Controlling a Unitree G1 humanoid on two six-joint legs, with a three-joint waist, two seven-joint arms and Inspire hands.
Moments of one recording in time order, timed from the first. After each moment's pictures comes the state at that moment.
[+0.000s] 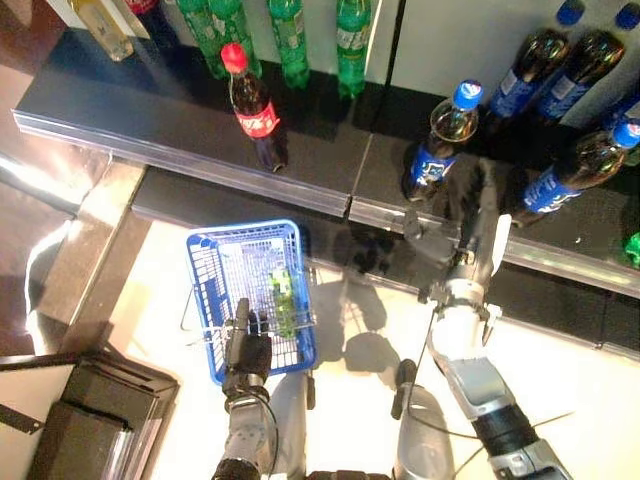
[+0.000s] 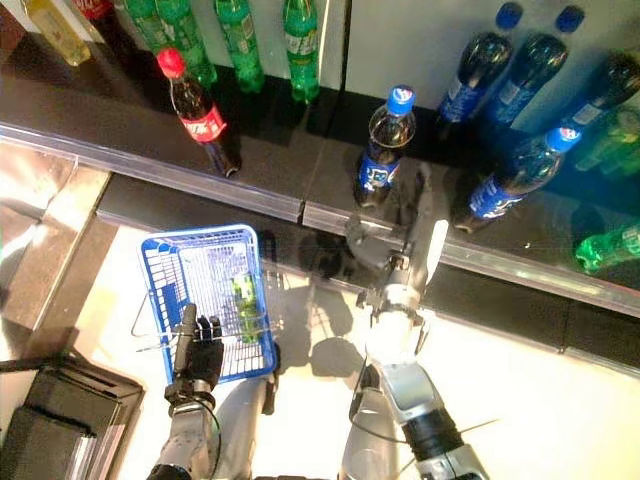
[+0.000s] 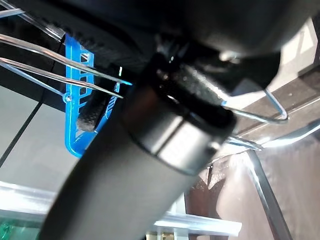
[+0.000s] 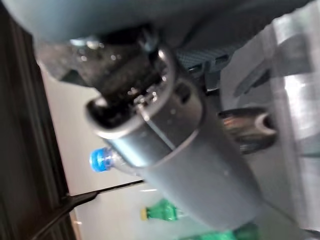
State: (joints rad) left arm -0.09 0.01 -0.09 0.65 -1.70 -0.33 -0.35; right arm -0.36 -0.27 0.25 0.03 0.09 -0.15 -0.77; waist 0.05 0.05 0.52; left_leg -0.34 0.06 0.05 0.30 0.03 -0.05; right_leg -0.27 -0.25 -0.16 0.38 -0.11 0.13
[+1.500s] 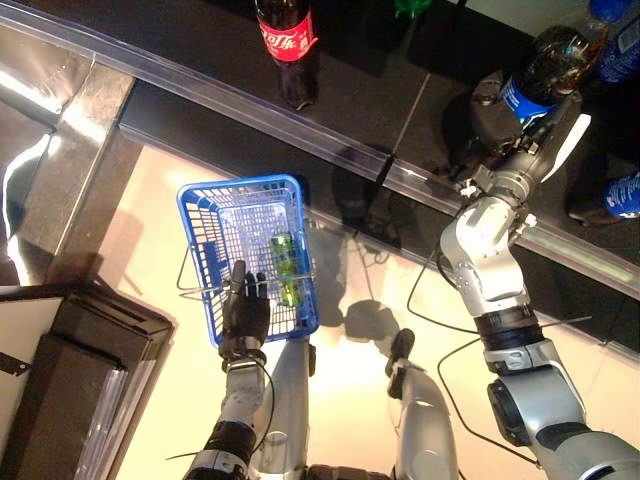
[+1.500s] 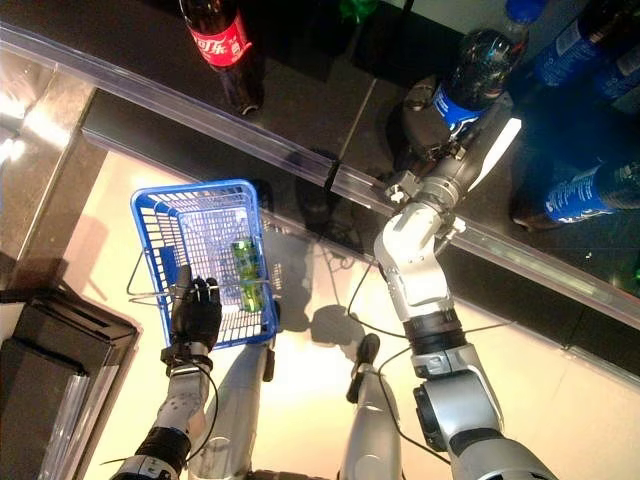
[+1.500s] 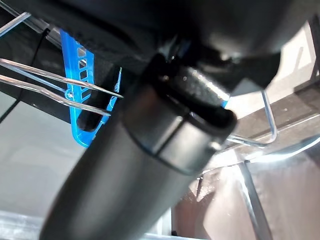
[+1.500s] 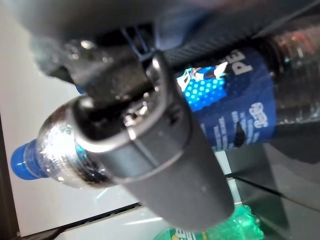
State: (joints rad) left arm -0.21 0.04 -0.03 0.65 -1.70 -0.29 -0.37; right arm -0.72 -0.30 0.12 0.22 0.29 -0.10 -0.88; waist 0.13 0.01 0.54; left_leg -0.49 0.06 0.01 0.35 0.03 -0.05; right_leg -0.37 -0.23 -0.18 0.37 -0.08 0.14
